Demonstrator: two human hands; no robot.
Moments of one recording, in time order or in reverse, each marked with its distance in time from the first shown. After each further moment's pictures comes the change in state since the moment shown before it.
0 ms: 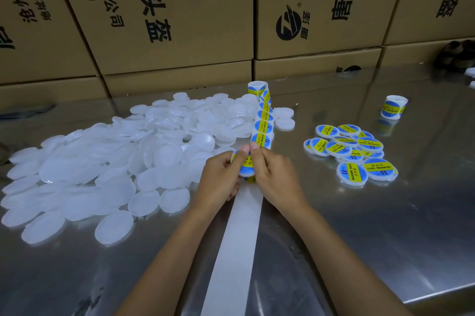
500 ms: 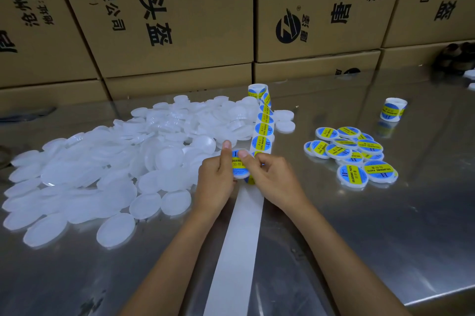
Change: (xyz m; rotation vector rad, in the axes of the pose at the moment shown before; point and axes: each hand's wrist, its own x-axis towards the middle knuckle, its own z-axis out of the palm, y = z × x) left_hand 0.006 -0.008 0.000 0.021 0.161 0.080; right_hand 0.000 -0.003 -0.003 0.210 -0.127 0.086
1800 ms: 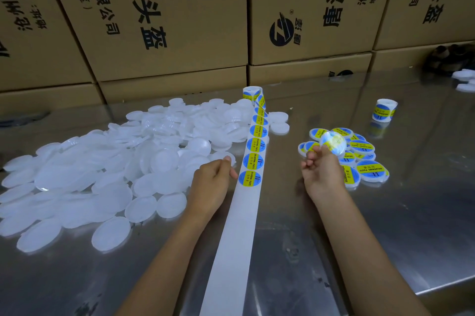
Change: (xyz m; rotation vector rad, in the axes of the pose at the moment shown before) left_hand 0.004 -0.012 -0.003 0.247 -0.028 -0.057; right_hand 0.028 0.031 -0.065 1.102 0.640 0.547
